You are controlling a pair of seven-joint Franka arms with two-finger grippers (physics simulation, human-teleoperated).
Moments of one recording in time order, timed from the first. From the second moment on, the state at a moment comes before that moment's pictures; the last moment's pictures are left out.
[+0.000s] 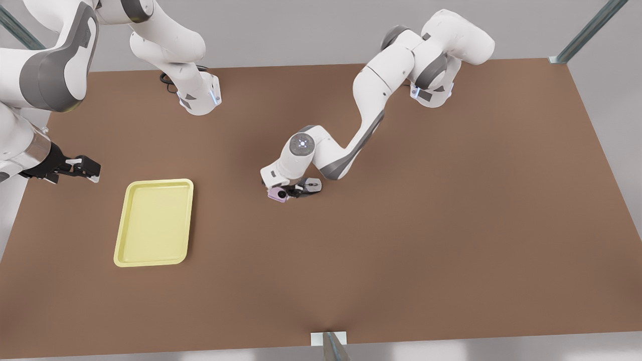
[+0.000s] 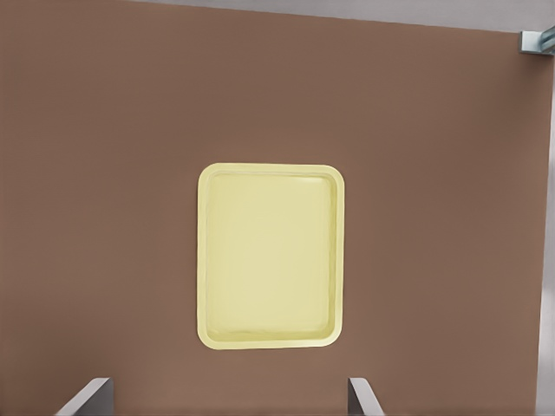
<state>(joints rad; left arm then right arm) -0.84 0.96 -0.10 -1.09 -0.09 2.37 -0.53 -0.08 0.20 0.05 -1.20 -0.11 1.38 -0.08</state>
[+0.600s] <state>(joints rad) -0.73 0.98 0.01 -1.02 -0.10 2.42 -0.79 -0.07 0.21 0.08 -1.19 -0.01 1.32 -0.08</state>
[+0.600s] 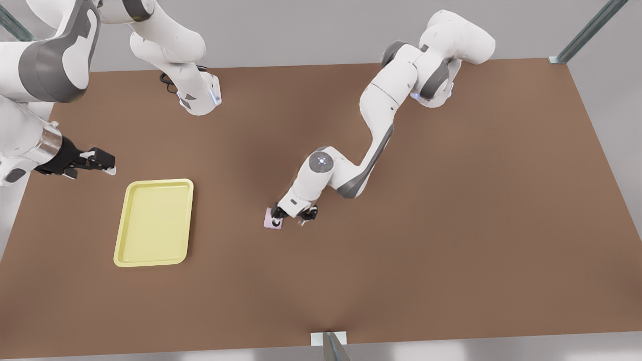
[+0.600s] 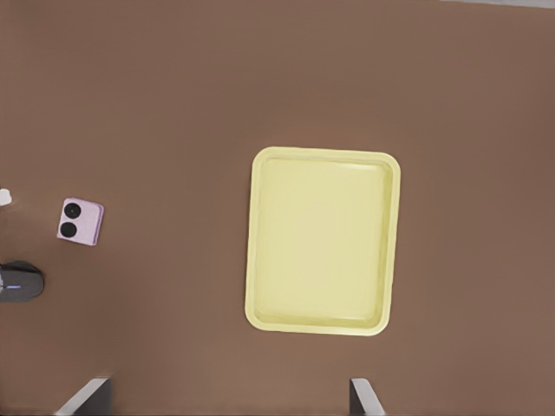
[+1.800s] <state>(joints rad) -0.07 0.20 -0.03 -1.42 0.03 1.51 -0.19 0.50 0.77 0.01 -1.58 0.15 2.27 0.67</state>
